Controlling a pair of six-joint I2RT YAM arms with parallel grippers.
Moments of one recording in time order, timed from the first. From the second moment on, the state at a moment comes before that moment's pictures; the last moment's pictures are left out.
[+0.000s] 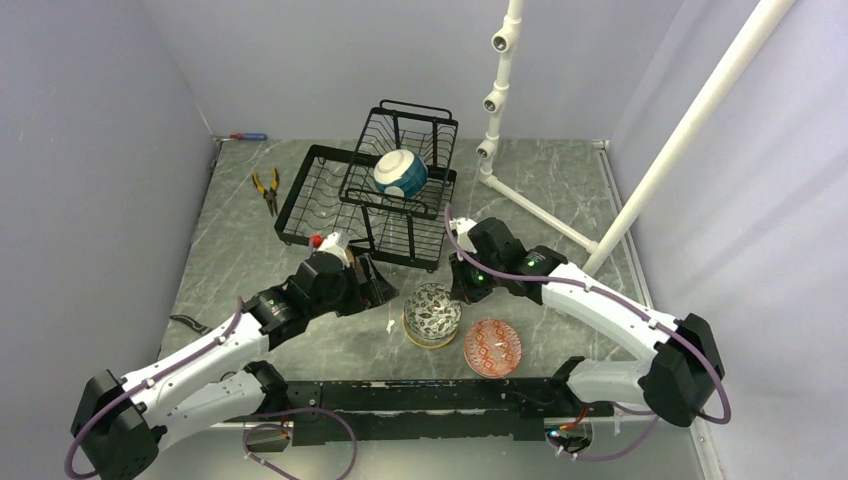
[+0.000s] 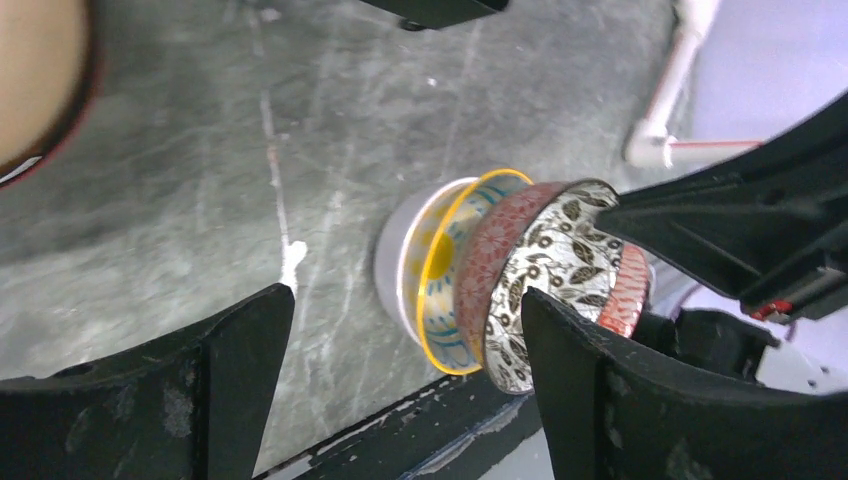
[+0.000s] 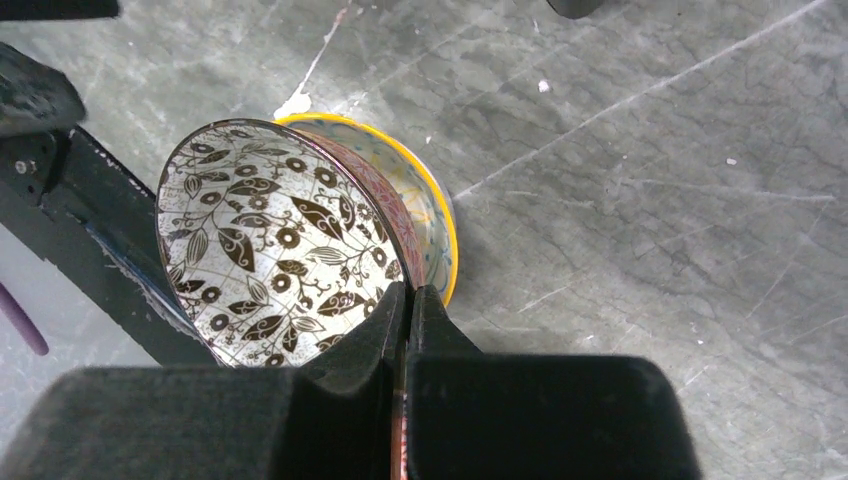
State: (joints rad) left arm -0.75 0.89 0.58 -0.32 -0.02 -0.96; right arm 0.74 1.22 0.89 -0.56 -0.19 0.25
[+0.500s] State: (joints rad) left arm -0.75 0.96 0.55 -0.02 0.24 -0.88; right arm 0.74 1.17 0.89 -0.52 -0.24 0.25
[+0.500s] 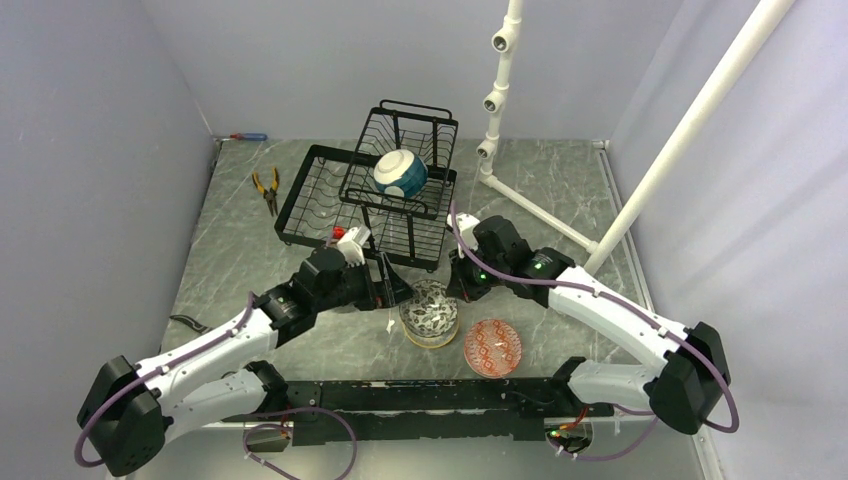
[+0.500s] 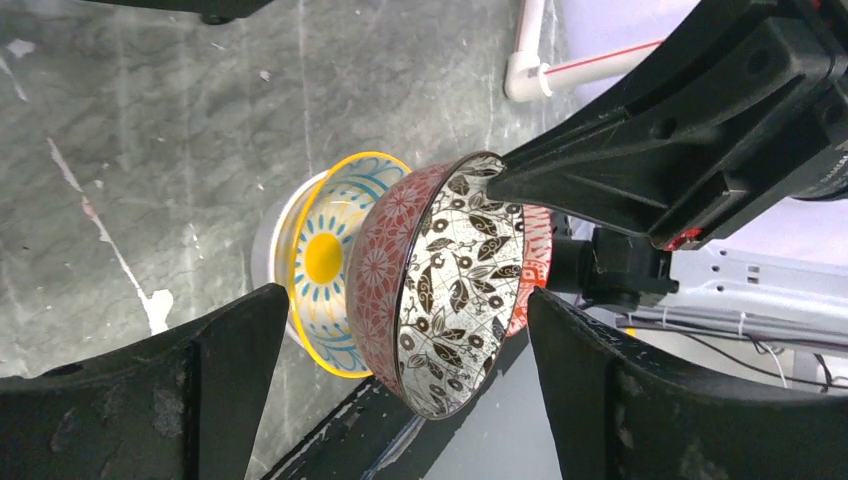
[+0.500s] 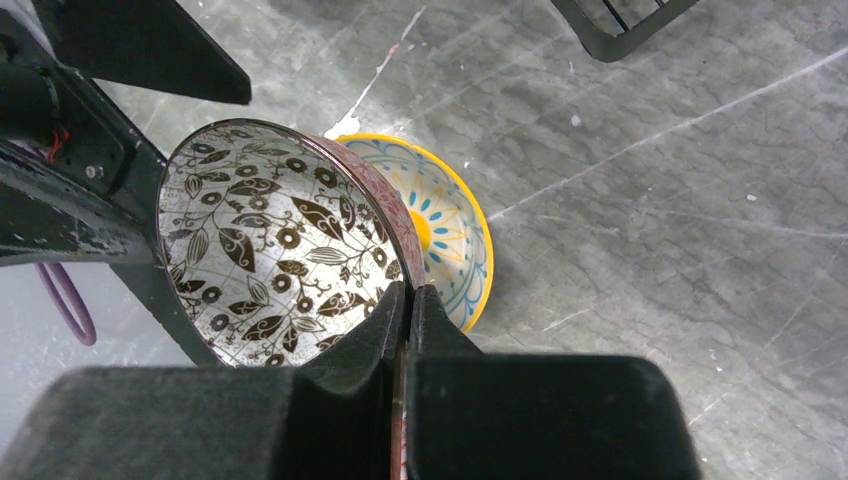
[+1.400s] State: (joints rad) left arm -0.75 1.02 0.46 0.23 0.43 -1.06; right arm 0.74 1.16 0.99 -0.48 -0.27 0.29
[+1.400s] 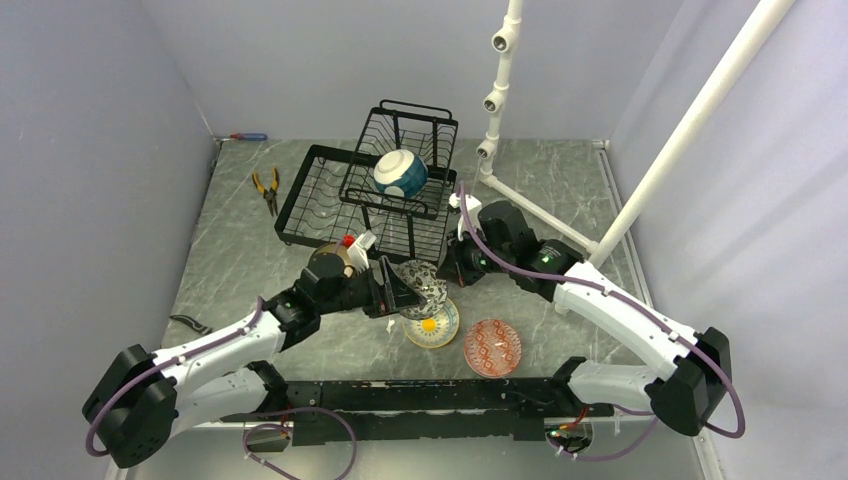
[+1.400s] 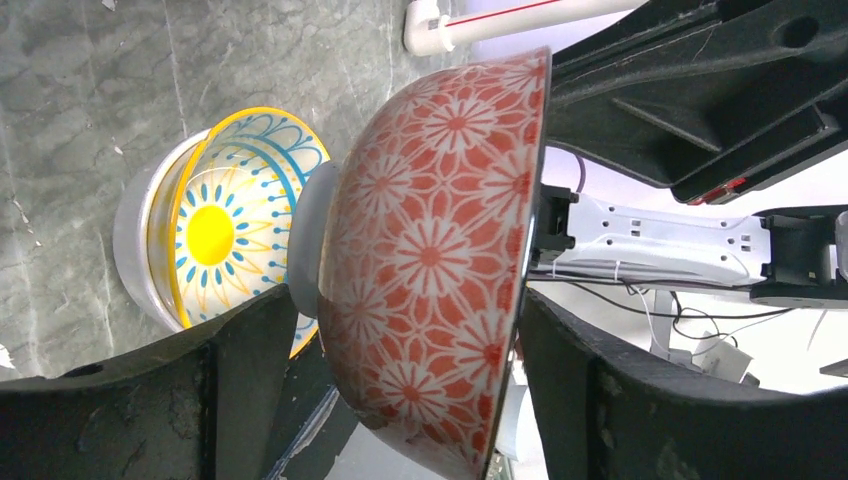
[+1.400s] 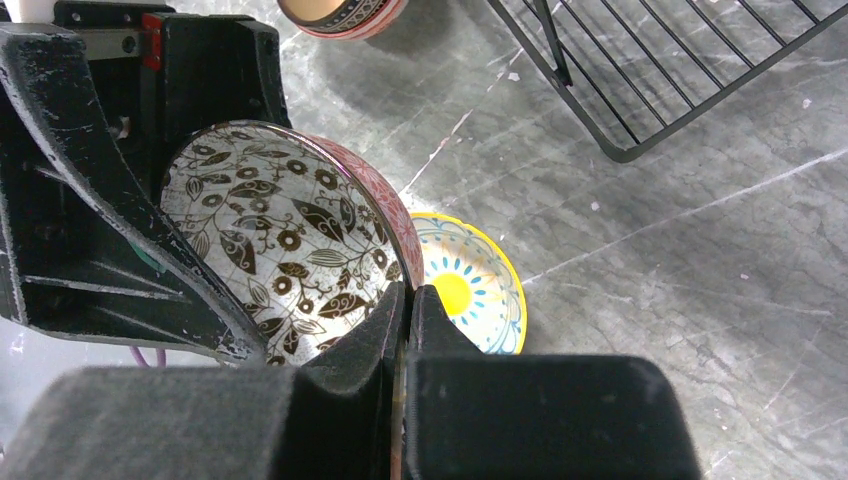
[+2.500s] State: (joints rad) left arm -0.75 1.01 0.44 0.28 0.41 -1.07; right arm 0.74 1.13 0.99 -0.43 -0.31 0.35
